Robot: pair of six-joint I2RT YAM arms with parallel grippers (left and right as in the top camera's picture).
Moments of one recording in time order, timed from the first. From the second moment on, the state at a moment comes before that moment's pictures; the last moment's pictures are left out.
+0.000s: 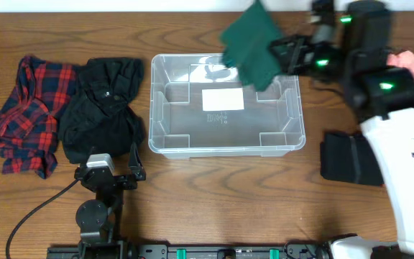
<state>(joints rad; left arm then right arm) 0.04 0.01 0.02 -0.11 0.01 -0.12 0.27 1.50 1.62 -0.74 -0.45 0.48</state>
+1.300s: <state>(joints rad) 0.04 0.01 0.02 -0.11 0.01 -0.12 0.46 1.93 1.62 -0.59 -0.55 -0.23</state>
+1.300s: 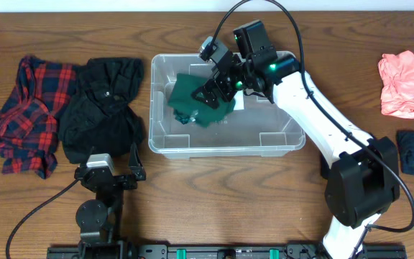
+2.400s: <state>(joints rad) 0.04 0.01 0.02 -0.11 0.01 -0.12 -0.36 1.85 1.80 -1.08 -0.10 0.48</state>
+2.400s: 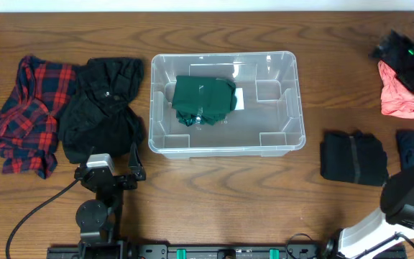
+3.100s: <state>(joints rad) 0.04 0.01 0.02 -0.11 0.01 -0.12 -0.62 1.85 1.25 -0.38 -0.07 0.55</state>
